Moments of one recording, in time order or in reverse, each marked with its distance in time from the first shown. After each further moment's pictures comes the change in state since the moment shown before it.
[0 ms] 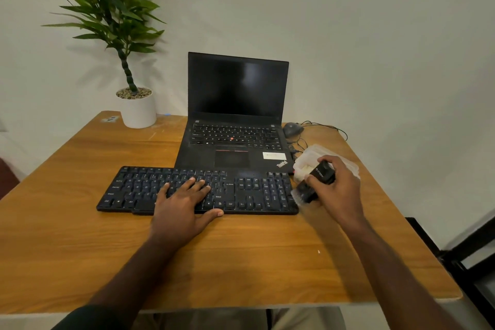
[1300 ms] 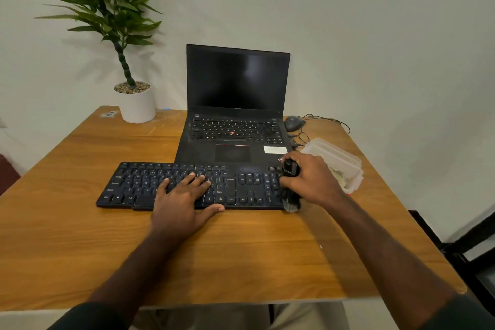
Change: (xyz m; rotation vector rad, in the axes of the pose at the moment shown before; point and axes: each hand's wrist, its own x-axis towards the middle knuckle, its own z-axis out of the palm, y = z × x) left_hand 0.002 0.000 -0.001 0.012 -0.018 -0.006; right_hand 0.025 -0.023 0.035 -0.321 -0.393 -0.068
